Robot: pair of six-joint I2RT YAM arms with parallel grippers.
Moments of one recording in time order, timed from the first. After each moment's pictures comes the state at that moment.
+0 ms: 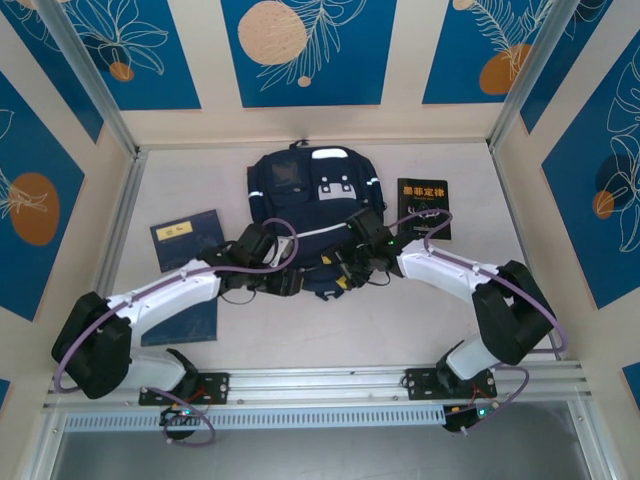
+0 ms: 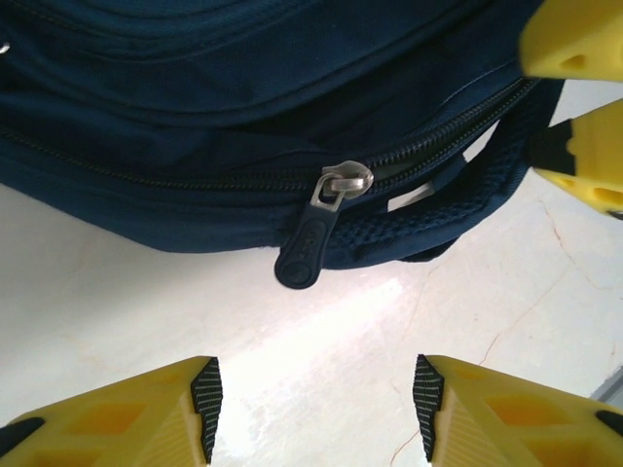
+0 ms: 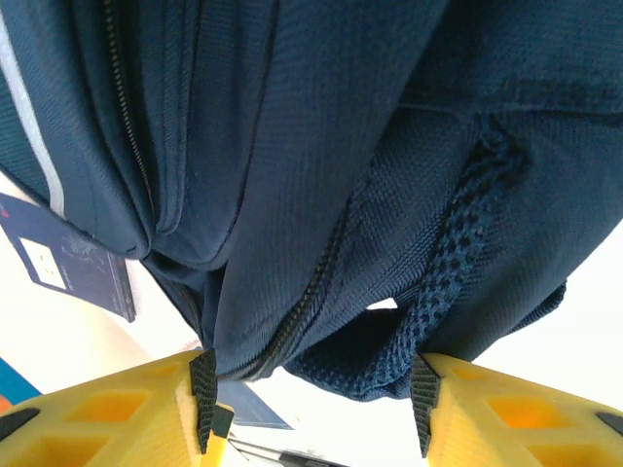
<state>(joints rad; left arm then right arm) -0.68 1.34 0.82 -0.48 0.23 -0.43 0.65 1.51 0.91 -0.42 -0.31 1.55</state>
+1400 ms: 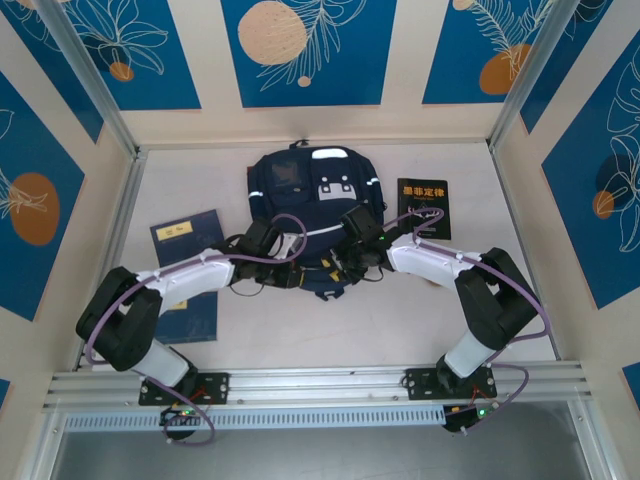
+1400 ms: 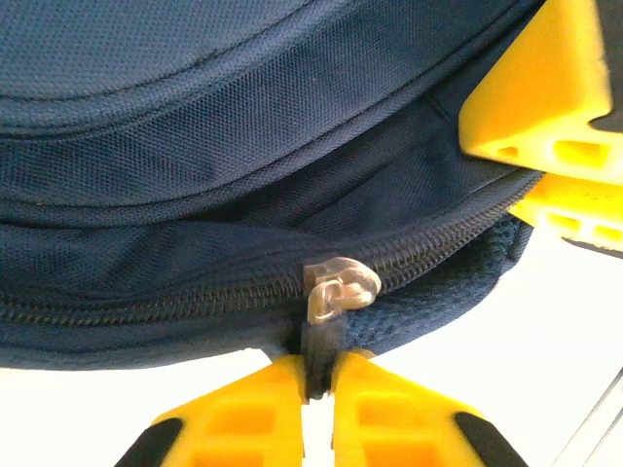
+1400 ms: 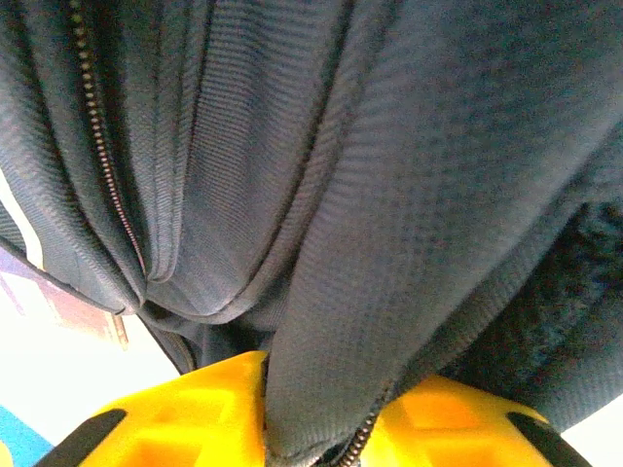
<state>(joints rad) -0.63 1.51 0.85 -0.36 0.35 -0.38 0.65 1.61 0.96 -0.40 -0.30 1.56</state>
